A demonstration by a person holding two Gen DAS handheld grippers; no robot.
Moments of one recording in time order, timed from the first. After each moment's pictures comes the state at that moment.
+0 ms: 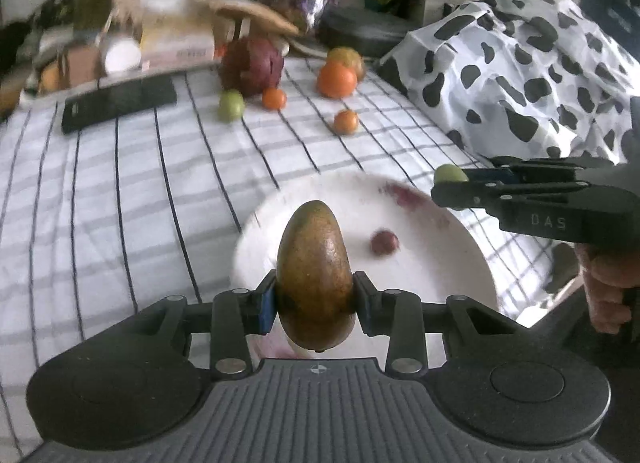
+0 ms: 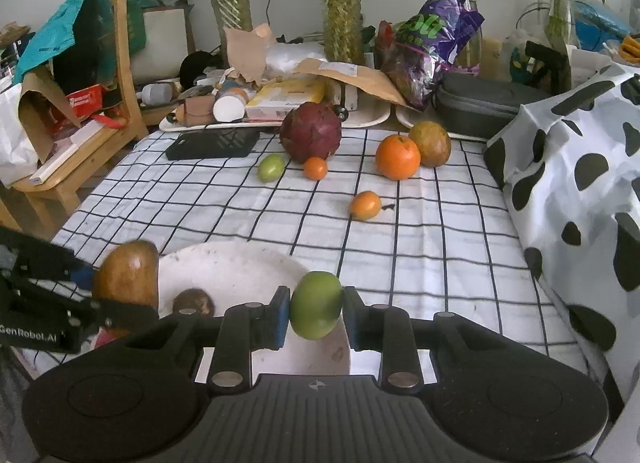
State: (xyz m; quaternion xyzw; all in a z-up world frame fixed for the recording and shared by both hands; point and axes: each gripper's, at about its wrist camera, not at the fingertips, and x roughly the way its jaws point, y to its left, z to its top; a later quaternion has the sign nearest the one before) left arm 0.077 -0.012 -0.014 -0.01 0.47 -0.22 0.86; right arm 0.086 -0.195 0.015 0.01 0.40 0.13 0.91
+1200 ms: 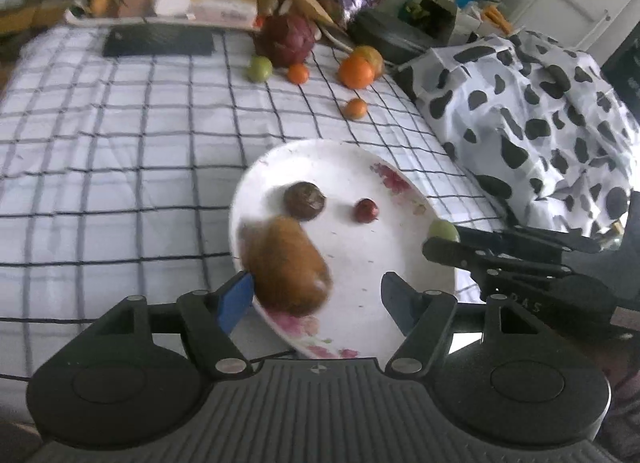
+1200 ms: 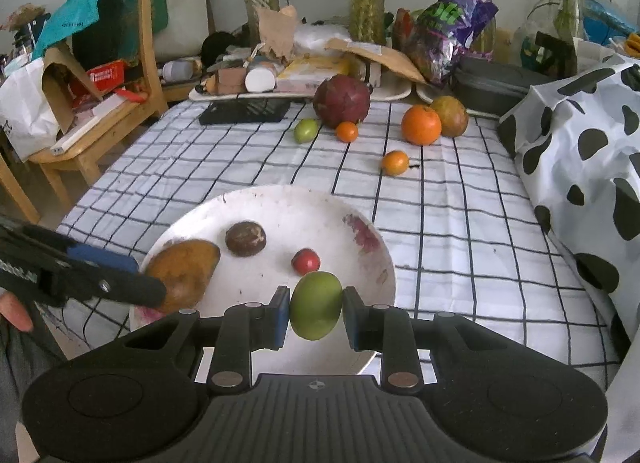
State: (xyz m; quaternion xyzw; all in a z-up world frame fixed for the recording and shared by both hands) left arm 0.038 0.008 -0.006 -0.10 0.48 -0.18 0.85; right arm 0.036 -0.176 0.009 -0.01 0.42 0.14 0.90
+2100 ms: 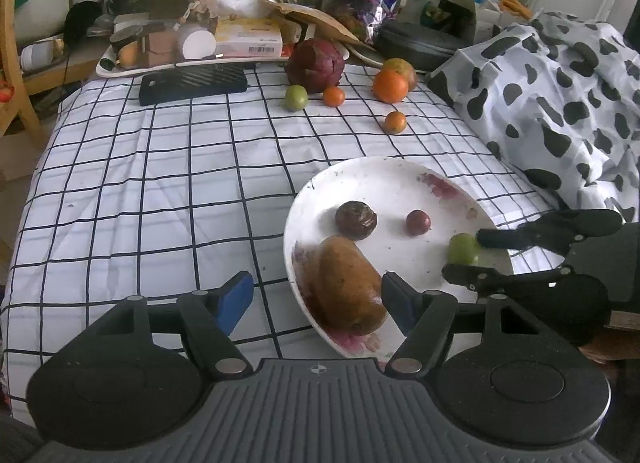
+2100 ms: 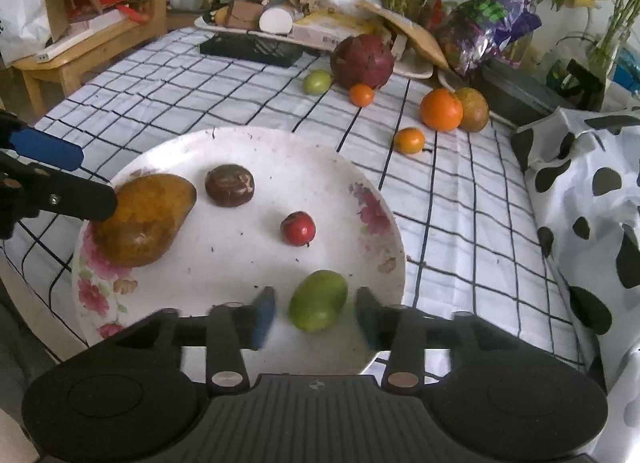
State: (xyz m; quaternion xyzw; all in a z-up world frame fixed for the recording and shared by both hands) left arm 0.036 0.005 -0.004 -0.02 0.45 -0.13 0.88; right arm 0.051 -0.145 -0.019 -0.14 0.44 0.13 0.88
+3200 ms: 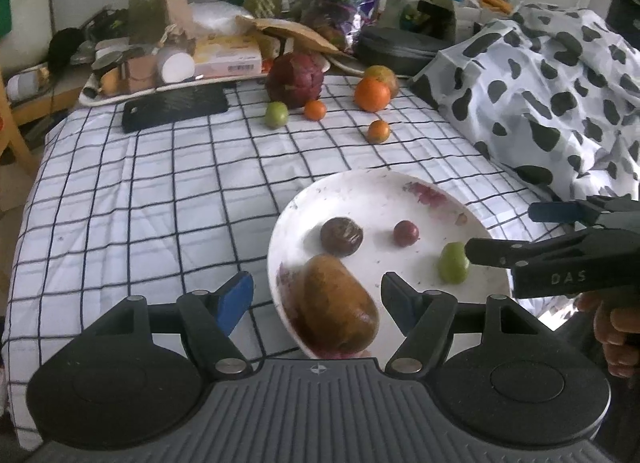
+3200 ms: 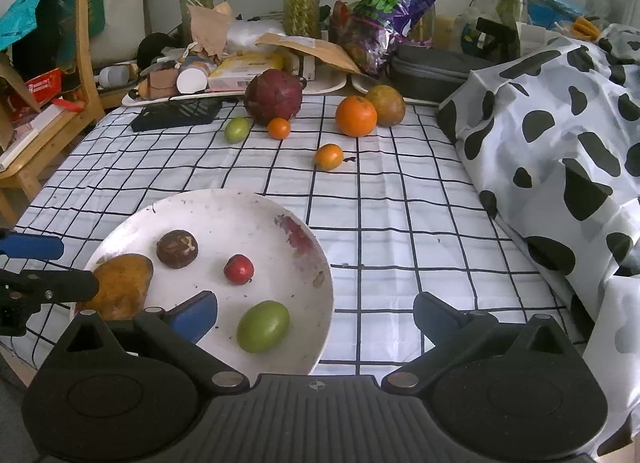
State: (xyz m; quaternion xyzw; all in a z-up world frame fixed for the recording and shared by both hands) left arm 0.043 -0.004 0.000 0.01 0.43 -0.16 0.89; right arm 0.052 -0.187 0.005 -0.01 0.42 0.05 0.91
